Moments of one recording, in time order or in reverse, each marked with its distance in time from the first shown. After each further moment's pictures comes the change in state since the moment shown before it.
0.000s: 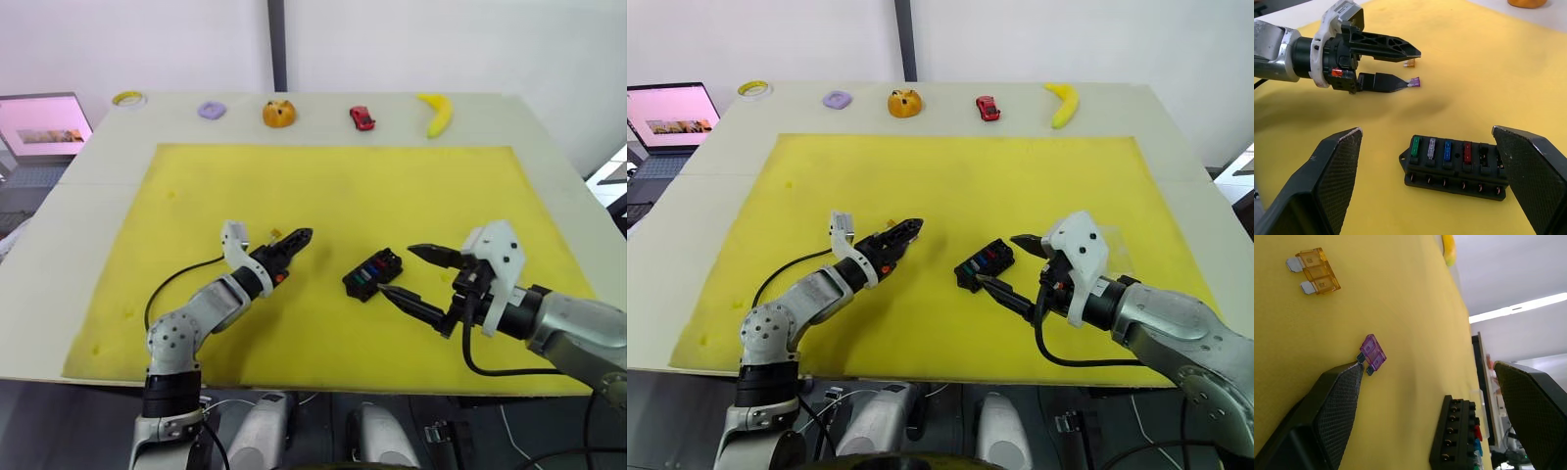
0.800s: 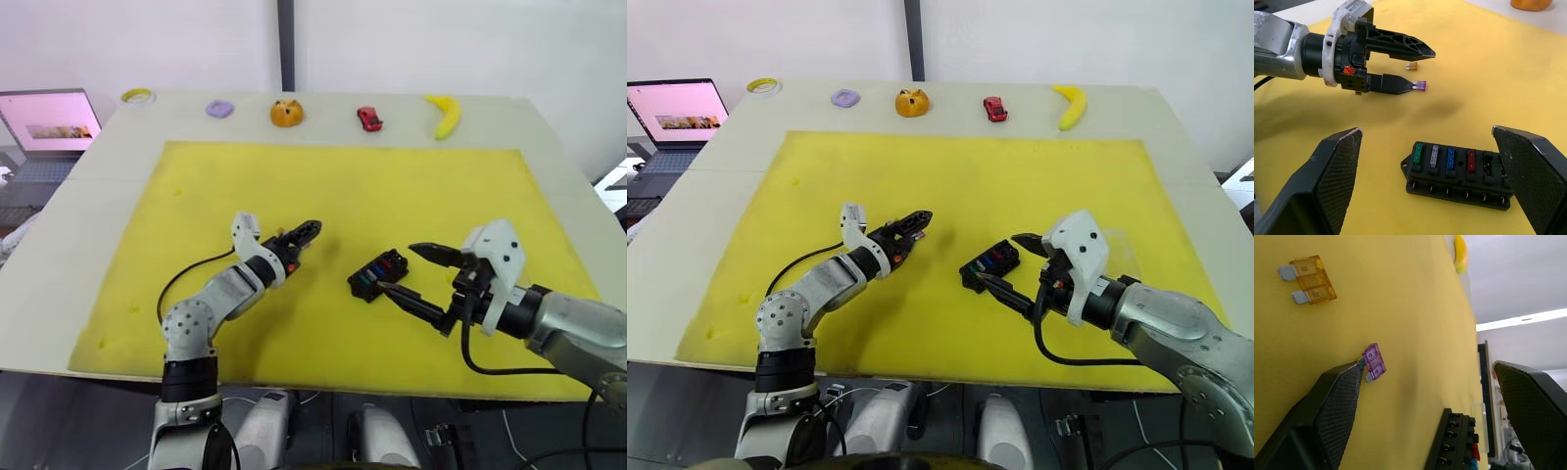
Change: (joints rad) left arm -0.067 -0.079 0.029 0.030 -0.023 0.027 0.099; right arm -0.001 0.006 0.001 0.000 -0.003 0.000 -0.015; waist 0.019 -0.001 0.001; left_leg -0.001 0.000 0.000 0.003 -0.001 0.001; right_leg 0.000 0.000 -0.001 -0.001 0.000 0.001
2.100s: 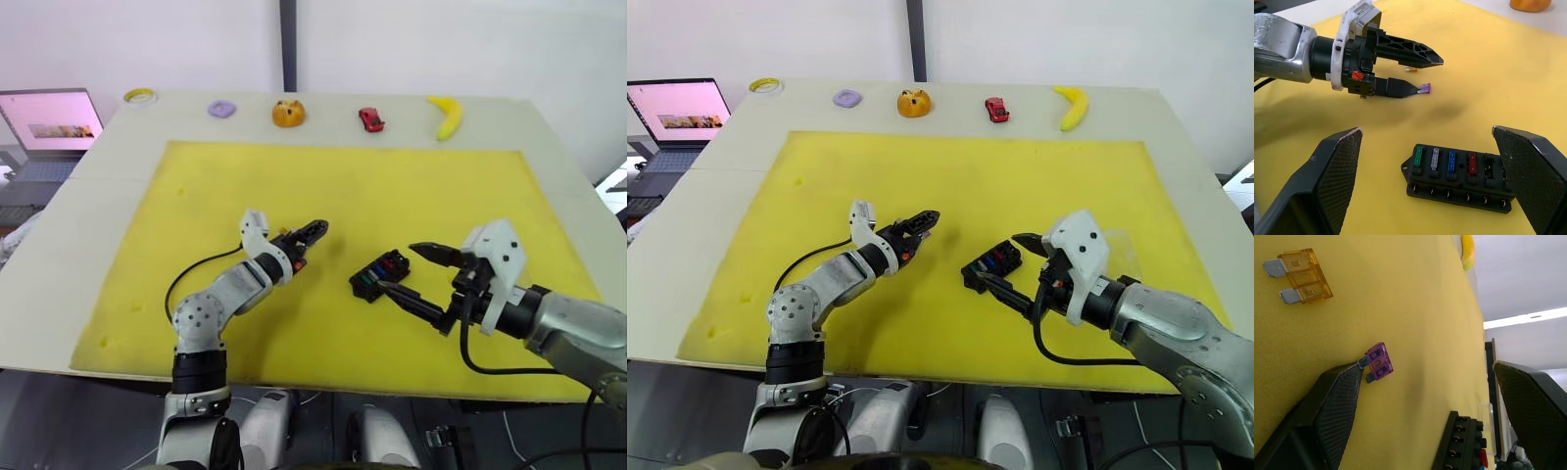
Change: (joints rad) left arm -0.042 -0.043 0.003 0.043 0.073 0.018 0.026; right arm 0.000 0.004 0.003 -0.001 -0.002 0.000 -0.012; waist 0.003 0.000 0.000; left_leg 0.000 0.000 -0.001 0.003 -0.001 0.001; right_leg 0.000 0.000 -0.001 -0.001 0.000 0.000
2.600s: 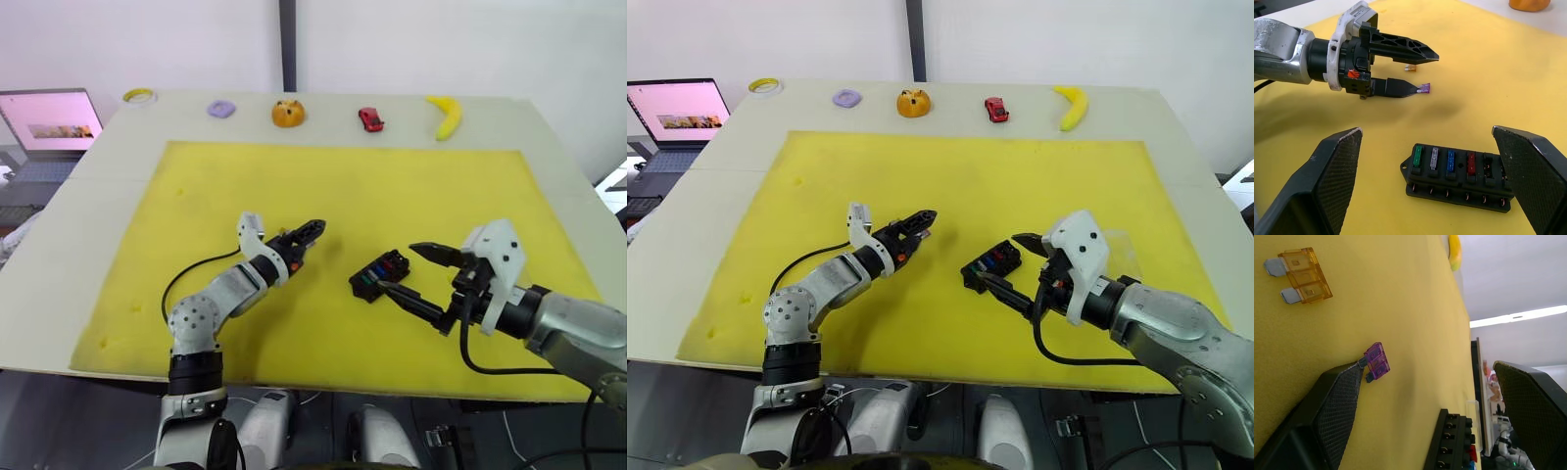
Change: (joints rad) left arm 0.010 0.011 0.029 0.029 -0.011 0.018 -0.089; right arm 0.000 0.000 0.000 0.000 0.000 0.000 0.006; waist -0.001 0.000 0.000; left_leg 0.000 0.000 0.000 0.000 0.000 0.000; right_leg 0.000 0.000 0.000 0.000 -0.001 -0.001
